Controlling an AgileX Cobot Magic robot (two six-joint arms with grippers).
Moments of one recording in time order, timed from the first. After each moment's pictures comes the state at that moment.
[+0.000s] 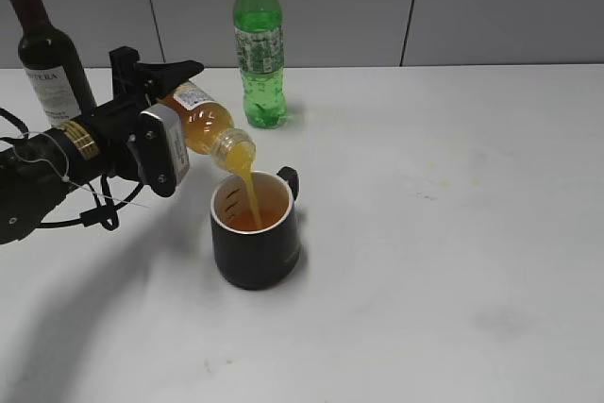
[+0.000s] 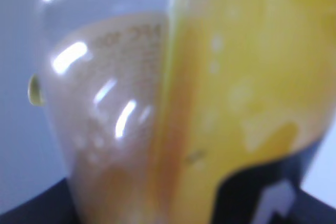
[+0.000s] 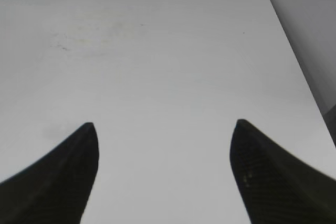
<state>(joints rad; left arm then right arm) -0.27 2.04 -0.76 0.34 -1.16 1.49 0.07 0.00 -0.41 -0.05 0.94 0.03</state>
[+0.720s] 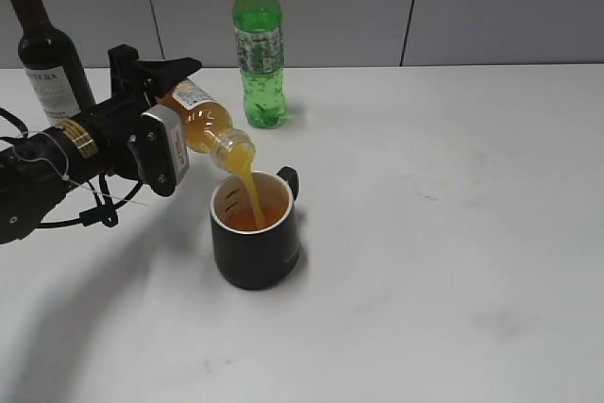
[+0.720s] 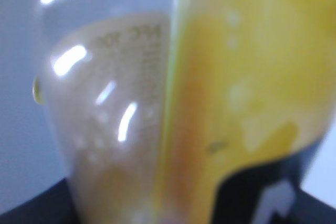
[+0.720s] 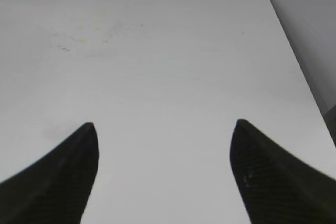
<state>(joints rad) -0.27 2.04 -0.76 0.32 -1.17 1.54 0.07 0.00 -0.41 -0.05 0.94 0.03</state>
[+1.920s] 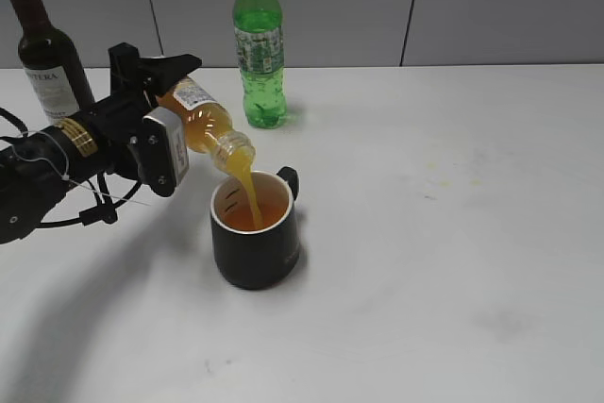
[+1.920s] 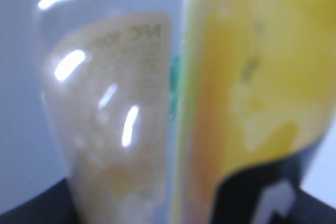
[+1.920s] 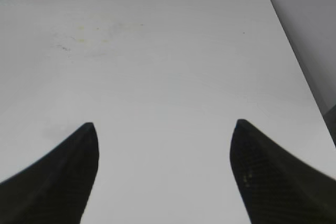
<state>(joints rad) -0.27 2.04 -0.76 0.32 -1.19 1.59 0.07 0.00 -0.41 -0.05 0.94 0.03</state>
